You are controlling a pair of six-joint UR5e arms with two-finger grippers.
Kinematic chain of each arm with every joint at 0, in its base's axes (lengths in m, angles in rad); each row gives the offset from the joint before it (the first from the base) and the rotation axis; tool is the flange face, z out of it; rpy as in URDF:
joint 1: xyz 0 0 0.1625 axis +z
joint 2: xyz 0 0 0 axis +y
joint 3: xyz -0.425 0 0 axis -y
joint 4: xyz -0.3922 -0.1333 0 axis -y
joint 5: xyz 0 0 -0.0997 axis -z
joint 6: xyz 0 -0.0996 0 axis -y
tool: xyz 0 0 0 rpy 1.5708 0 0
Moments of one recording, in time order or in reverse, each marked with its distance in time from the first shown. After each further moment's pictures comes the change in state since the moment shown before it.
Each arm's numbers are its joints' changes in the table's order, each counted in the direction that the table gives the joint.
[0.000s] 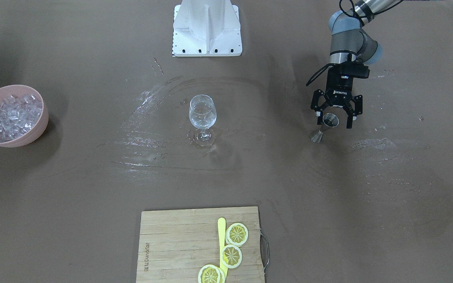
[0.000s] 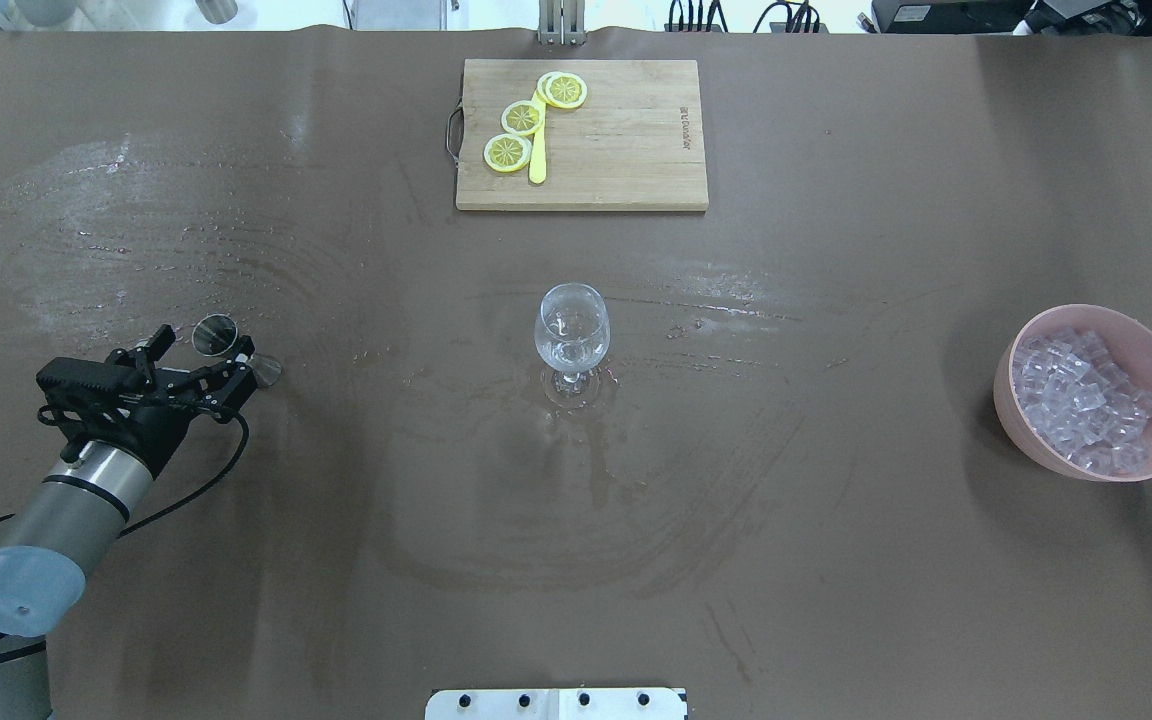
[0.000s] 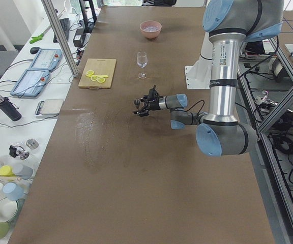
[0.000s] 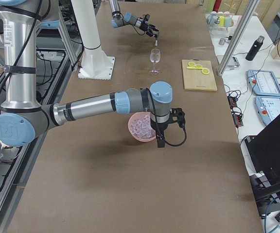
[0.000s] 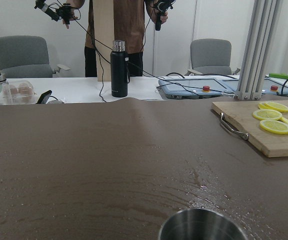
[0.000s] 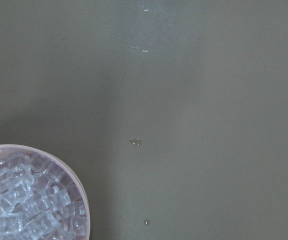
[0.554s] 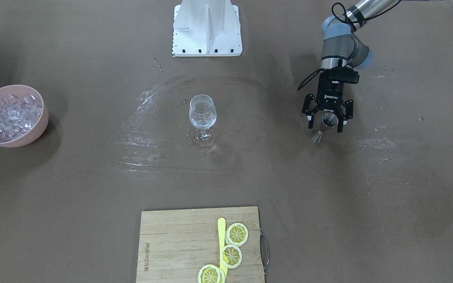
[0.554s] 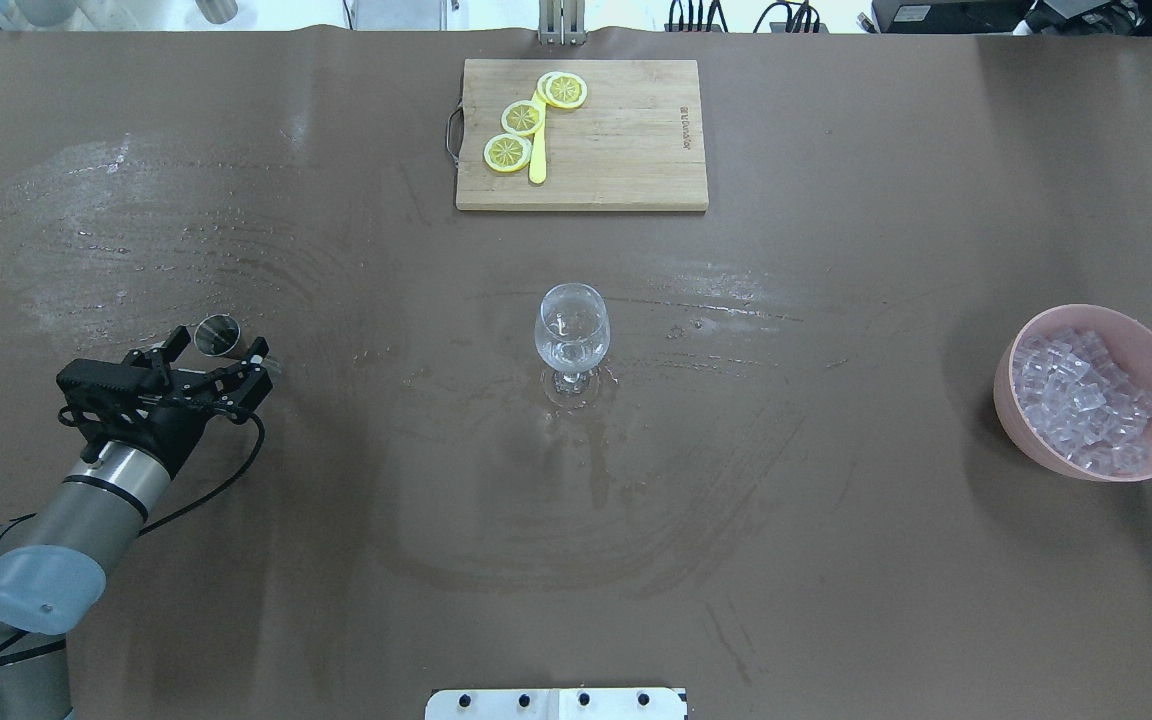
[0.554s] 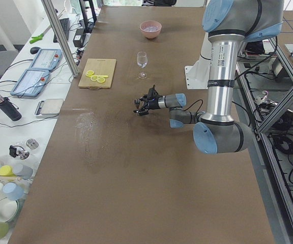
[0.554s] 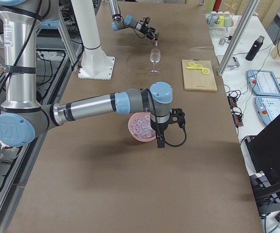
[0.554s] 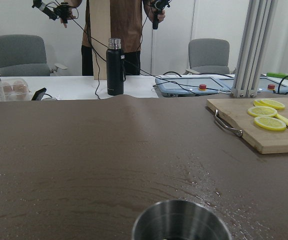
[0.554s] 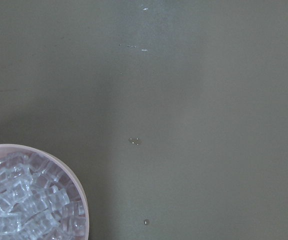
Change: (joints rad) left arm 0.006 0.072 0.066 0.000 0.003 0.000; right arm 0.000 0.000 -0.004 0.001 0.000 -0.001
